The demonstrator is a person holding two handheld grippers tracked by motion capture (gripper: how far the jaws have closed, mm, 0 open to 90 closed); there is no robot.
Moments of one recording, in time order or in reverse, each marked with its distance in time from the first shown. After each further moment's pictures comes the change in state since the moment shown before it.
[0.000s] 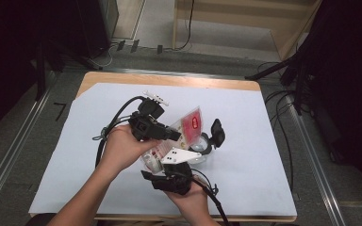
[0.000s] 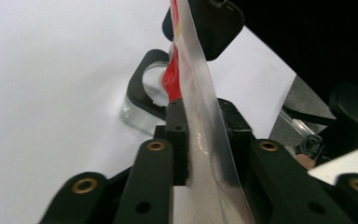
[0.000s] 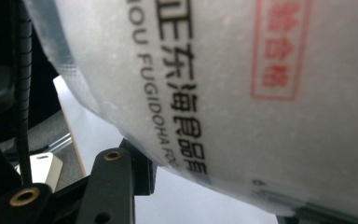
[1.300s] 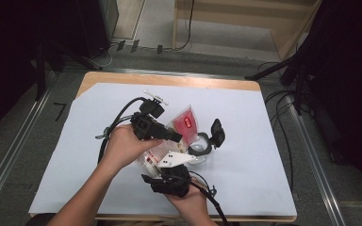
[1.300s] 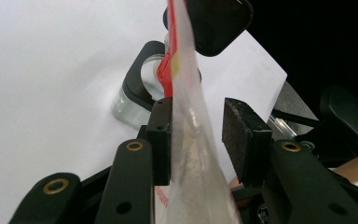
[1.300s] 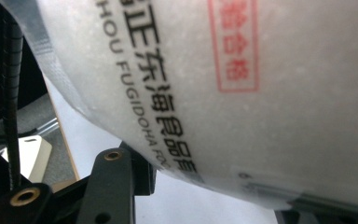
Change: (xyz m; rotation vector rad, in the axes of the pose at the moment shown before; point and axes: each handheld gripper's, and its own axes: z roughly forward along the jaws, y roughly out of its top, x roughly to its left) left arm 0.016 -0.001 0.011 0.021 -0.075 -0.059; right arm 0.001 -0.009 0.009 0.063 -0.032 -0.036
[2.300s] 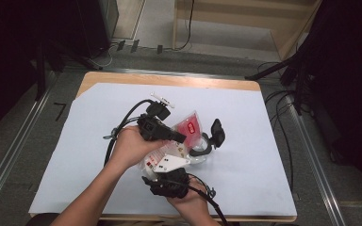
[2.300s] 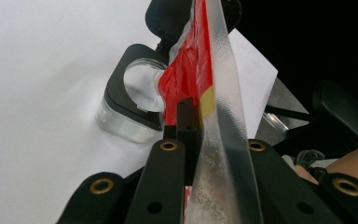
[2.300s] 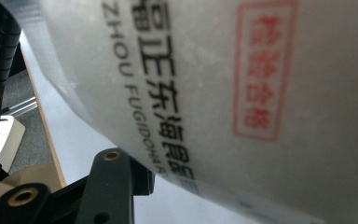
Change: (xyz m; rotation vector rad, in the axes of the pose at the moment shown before) left arm 0.000 0.003 0.018 0.001 -0.055 0.034; right arm 0.006 -0.002 0.003 0.037 -0.058 -0.104
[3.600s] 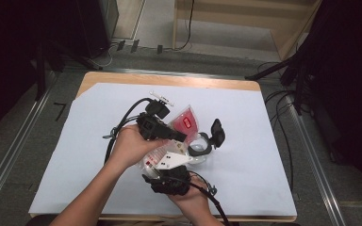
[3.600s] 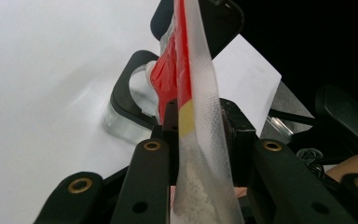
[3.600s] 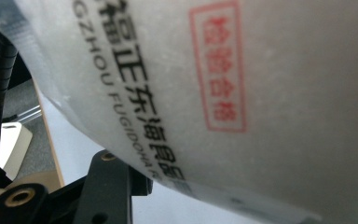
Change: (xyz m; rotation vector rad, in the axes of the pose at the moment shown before) left arm -0.003 0.003 -0.003 -0.021 0.025 0.003; right arm -0.007 0.001 -0.001 -0.027 0.025 0.014
